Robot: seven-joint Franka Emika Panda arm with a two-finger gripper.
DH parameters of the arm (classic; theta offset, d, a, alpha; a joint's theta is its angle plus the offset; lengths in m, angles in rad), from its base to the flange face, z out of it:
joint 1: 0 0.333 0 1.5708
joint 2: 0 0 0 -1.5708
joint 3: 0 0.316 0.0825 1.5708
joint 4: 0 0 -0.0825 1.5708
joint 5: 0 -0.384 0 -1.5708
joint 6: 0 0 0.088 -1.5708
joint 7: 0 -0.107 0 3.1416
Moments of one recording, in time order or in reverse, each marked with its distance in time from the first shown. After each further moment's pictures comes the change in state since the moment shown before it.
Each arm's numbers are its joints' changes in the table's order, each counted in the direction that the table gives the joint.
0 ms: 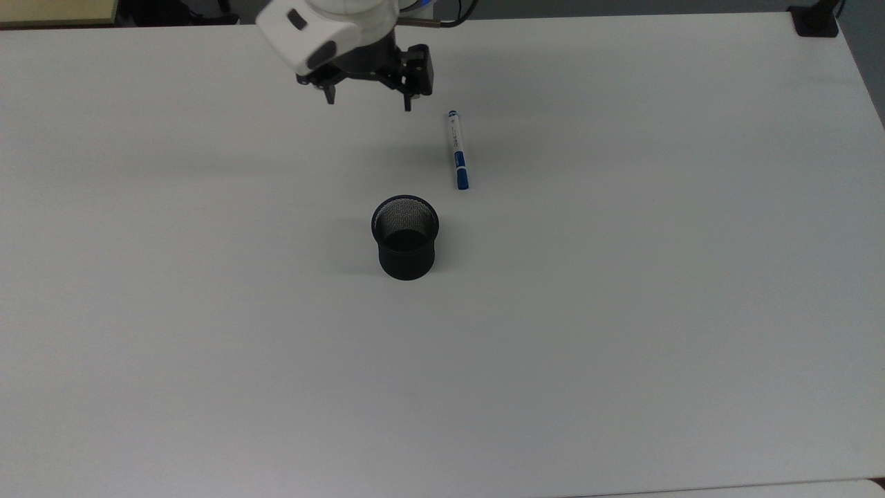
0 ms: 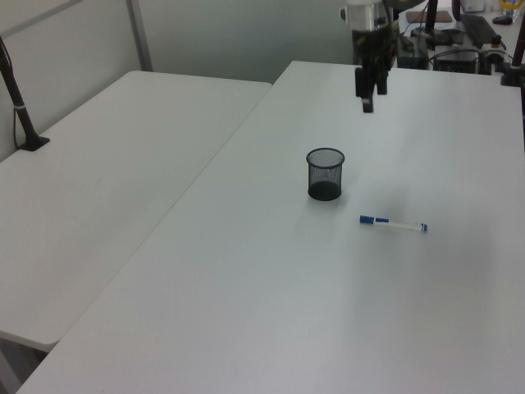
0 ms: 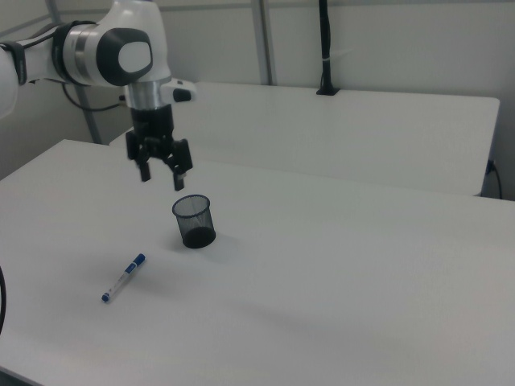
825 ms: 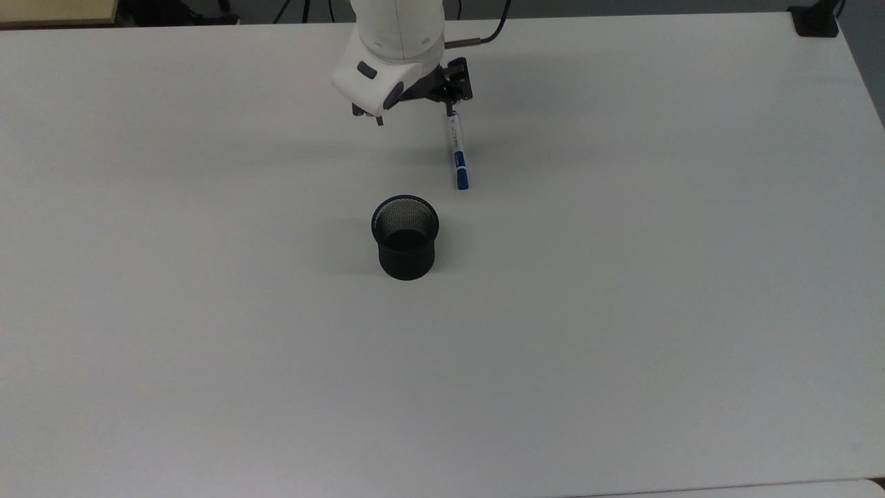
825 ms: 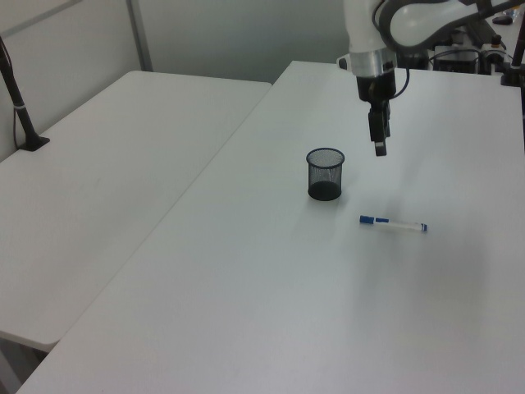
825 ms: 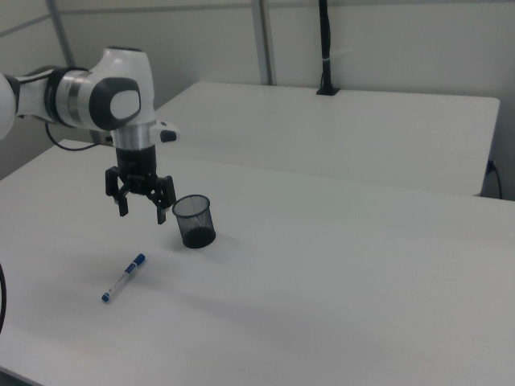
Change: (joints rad) arm 0.066 0.029 0.002 -0.230 -0.058 0.167 0.155
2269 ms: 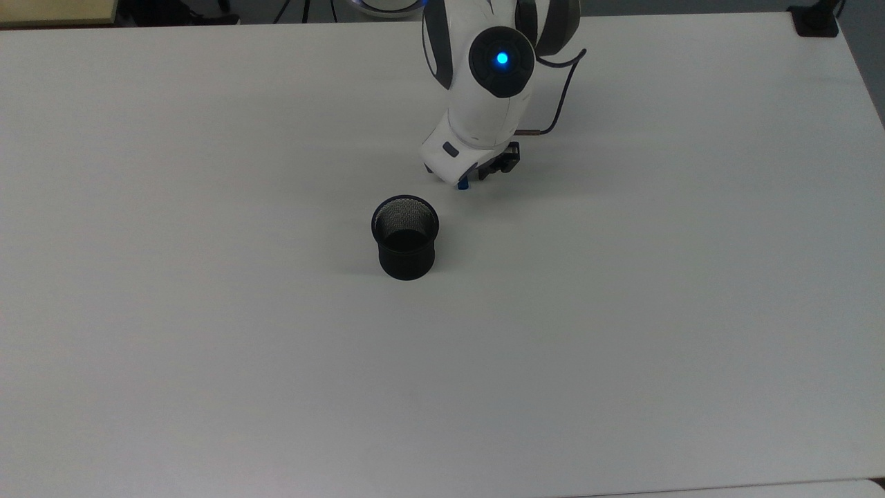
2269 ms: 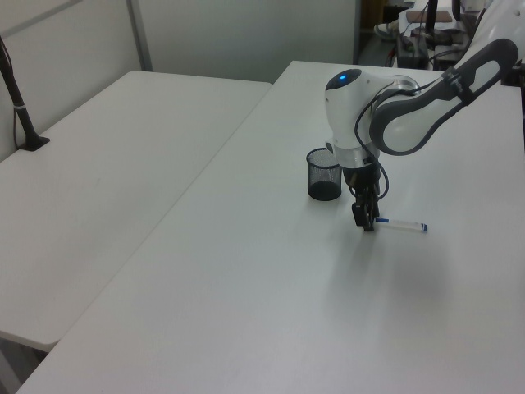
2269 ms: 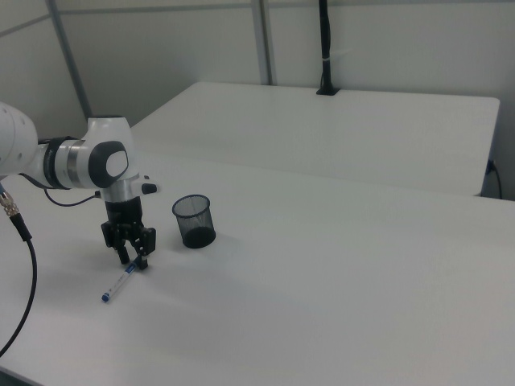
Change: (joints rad) arm 0.093 -0.200 0.068 -0.099 0.087 0.274 -0.299
